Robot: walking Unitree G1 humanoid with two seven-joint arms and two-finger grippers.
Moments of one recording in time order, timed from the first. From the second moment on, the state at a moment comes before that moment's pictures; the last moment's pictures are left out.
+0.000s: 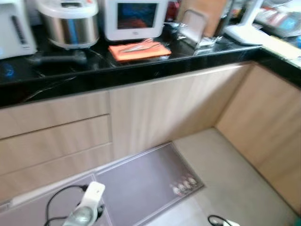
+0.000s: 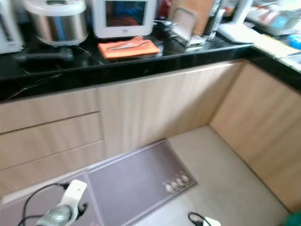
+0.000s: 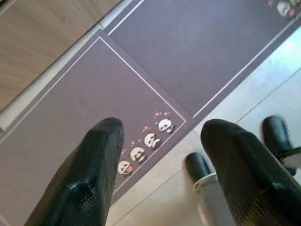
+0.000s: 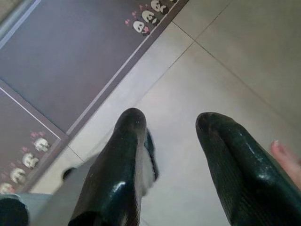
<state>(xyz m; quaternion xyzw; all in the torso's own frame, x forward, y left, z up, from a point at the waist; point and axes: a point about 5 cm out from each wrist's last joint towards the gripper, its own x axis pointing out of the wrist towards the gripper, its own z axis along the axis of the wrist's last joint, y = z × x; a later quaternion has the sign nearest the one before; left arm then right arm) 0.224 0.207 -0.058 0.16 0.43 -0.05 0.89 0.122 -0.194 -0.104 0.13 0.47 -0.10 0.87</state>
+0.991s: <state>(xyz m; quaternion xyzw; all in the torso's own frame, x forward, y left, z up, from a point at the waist) 0.234 0.191 -0.055 0.15 0.41 -0.07 0.90 0.128 -0.203 -0.101 0.12 0.46 -0.11 0.87</state>
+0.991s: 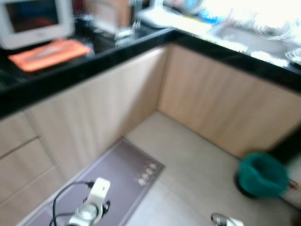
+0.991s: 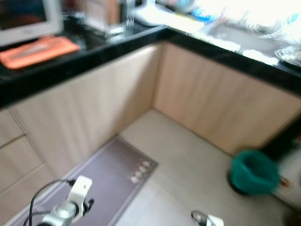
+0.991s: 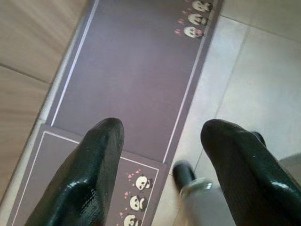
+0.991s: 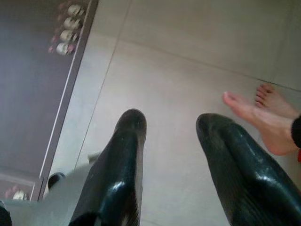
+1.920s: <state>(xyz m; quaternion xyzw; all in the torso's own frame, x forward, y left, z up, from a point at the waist) 0.229 0.199 -0.057 0.14 0.41 -0.06 0.90 0.122 -0.200 -0.104 0.12 0.47 -0.10 0.87</state>
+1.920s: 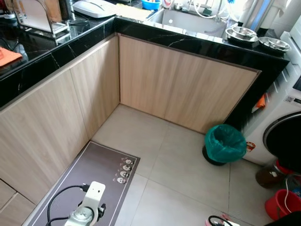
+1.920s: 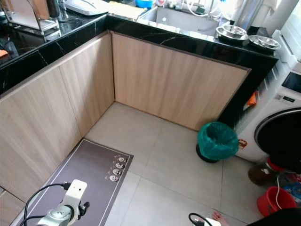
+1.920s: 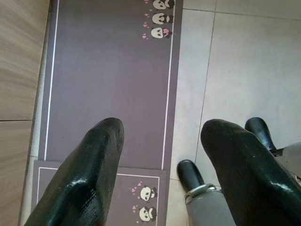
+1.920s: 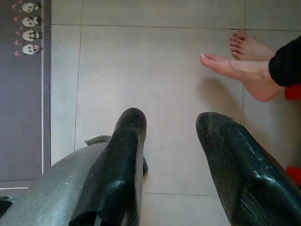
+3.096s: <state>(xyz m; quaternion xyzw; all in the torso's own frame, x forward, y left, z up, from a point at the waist) 0.215 0.181 -0.068 0.14 0.43 -0.08 0.89 0.107 -0.209 -0.105 0.12 0.47 -0.11 0.87</state>
